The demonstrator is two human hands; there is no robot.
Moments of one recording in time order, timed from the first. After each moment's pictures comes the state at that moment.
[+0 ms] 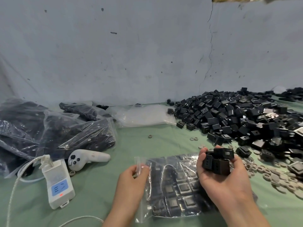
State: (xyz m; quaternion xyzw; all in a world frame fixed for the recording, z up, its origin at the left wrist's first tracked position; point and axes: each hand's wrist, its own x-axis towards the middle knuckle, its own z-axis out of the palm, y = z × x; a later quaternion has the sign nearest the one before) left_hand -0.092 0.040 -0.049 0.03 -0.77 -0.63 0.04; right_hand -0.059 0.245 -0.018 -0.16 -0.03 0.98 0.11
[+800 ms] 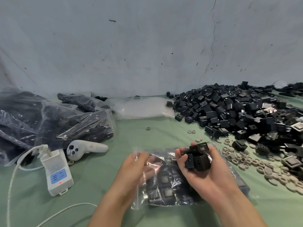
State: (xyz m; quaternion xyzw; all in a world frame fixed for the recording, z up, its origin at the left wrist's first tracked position) left_hand -0.108 0.049 -0.048 0.04 -0.62 -0.78 -0.09; right_hand -0.058 0.229 -0.012 -0.17 -0.12 0.98 -0.05
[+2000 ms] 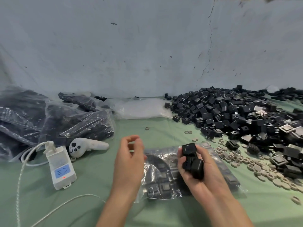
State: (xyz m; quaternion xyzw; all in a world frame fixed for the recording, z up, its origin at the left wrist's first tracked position) left_hand -0.065 0.053 -0.006 -0.01 -0.72 -0.67 0.16; right_hand -0.039 0.215 -0.008 -0.18 -0.13 0.98 0.01
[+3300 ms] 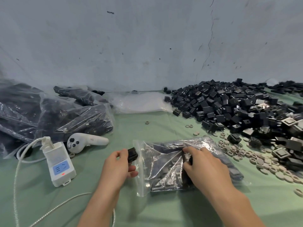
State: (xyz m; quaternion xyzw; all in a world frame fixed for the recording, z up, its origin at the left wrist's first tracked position) left_hand -0.101 0.013 -0.051 0.13 -0.69 -0.71 0.01; right_hand -0.041 0.221 -0.019 -0.13 -0.98 0.13 0.06
